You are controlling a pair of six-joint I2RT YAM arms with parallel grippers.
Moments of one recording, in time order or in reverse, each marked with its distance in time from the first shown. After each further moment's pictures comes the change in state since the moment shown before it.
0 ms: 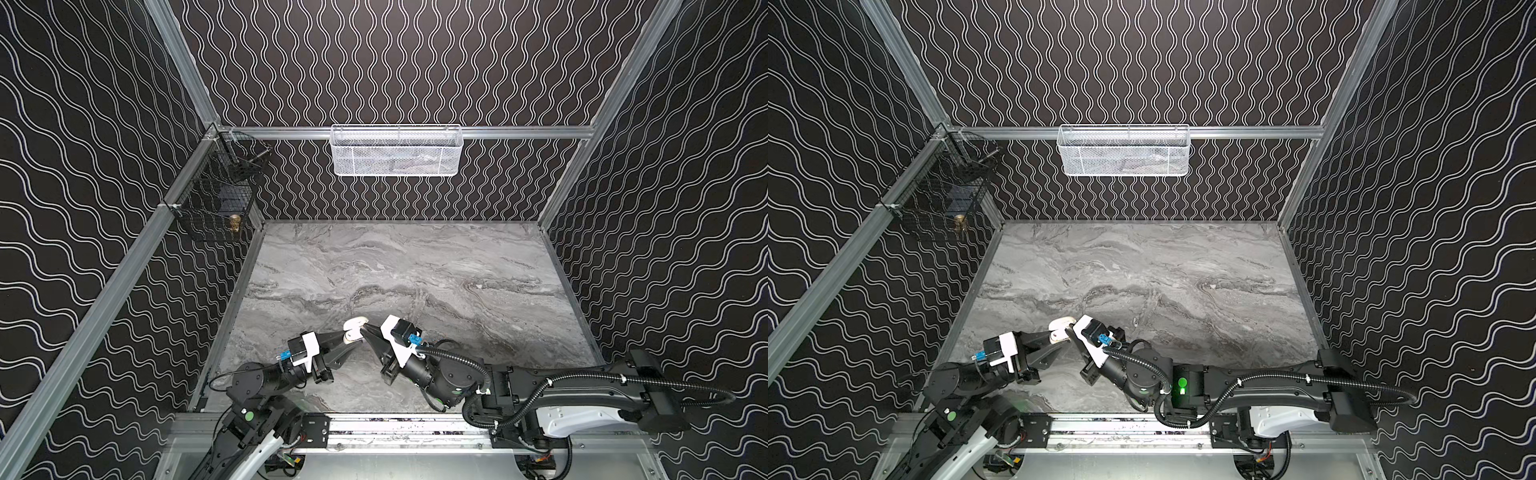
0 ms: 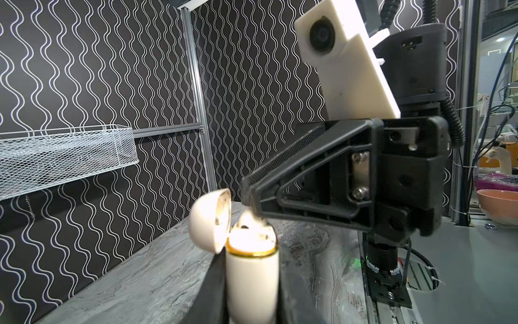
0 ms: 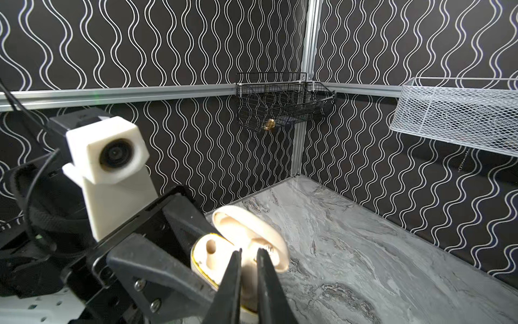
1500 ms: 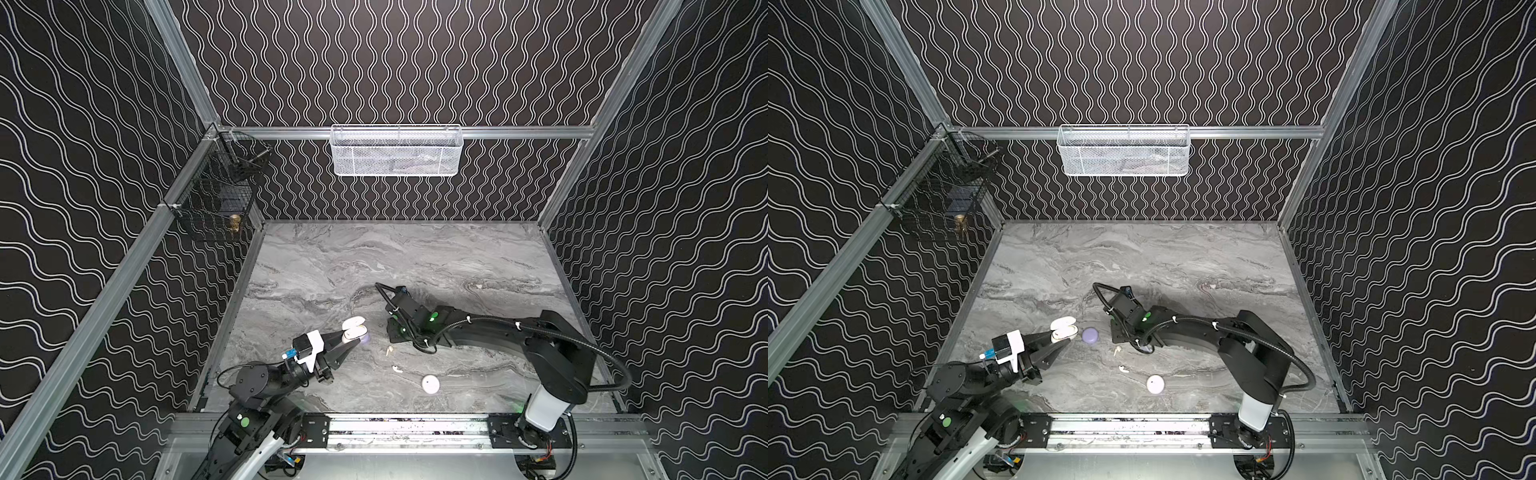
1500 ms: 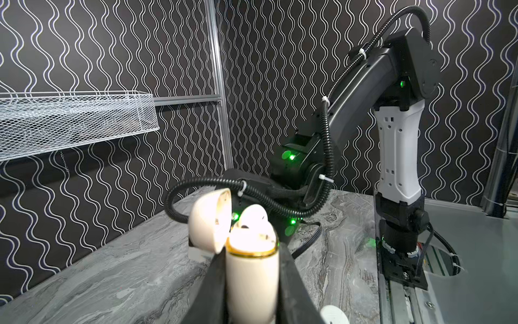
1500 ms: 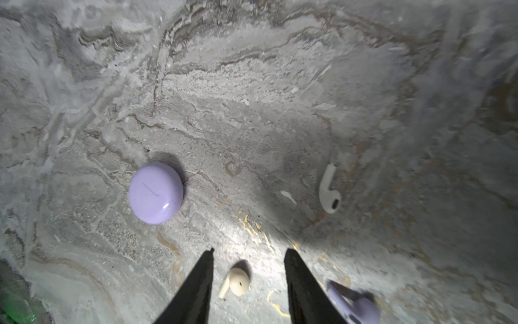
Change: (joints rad) left arm 0.000 -0.066 0.005 -0.197 -0.104 0.053; right arm -0.521 0.518 0.202 -0.775 -0.406 0.763
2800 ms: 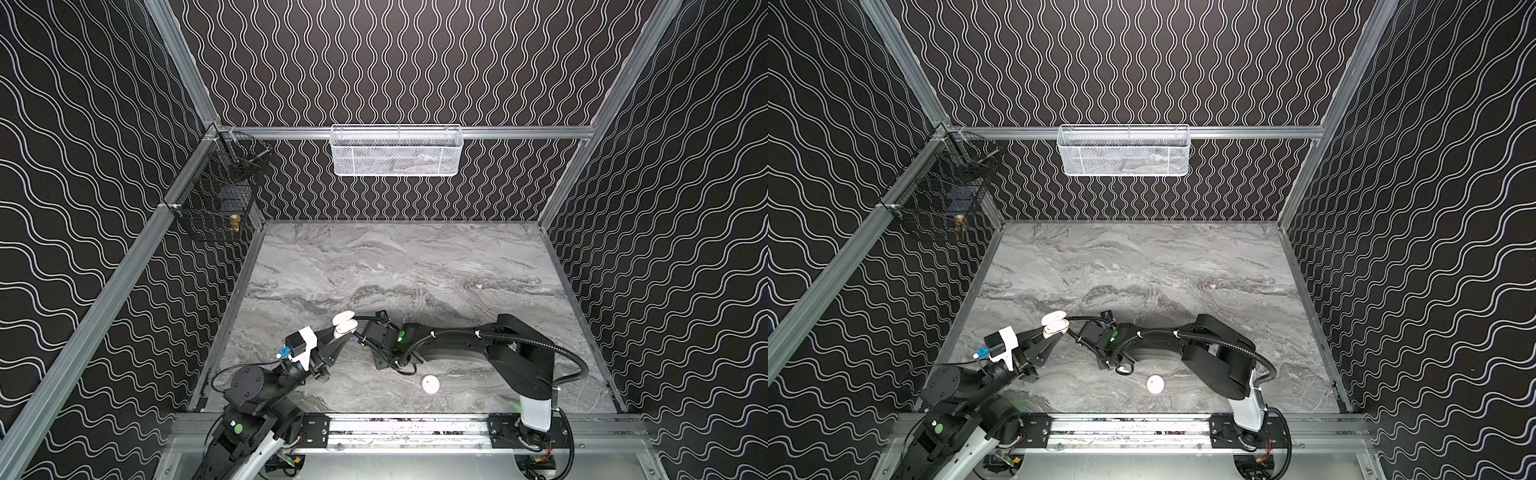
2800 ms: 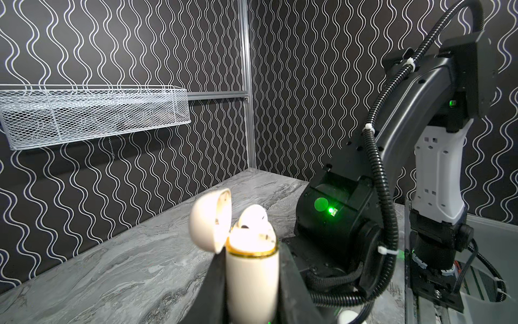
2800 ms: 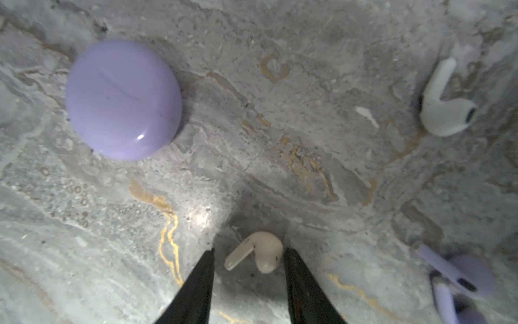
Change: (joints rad) left arm 0.000 -0.051 0.031 -0.104 -0.132 0.002; right arm 0.188 0.183 0.136 -0.200 0.125 0.100
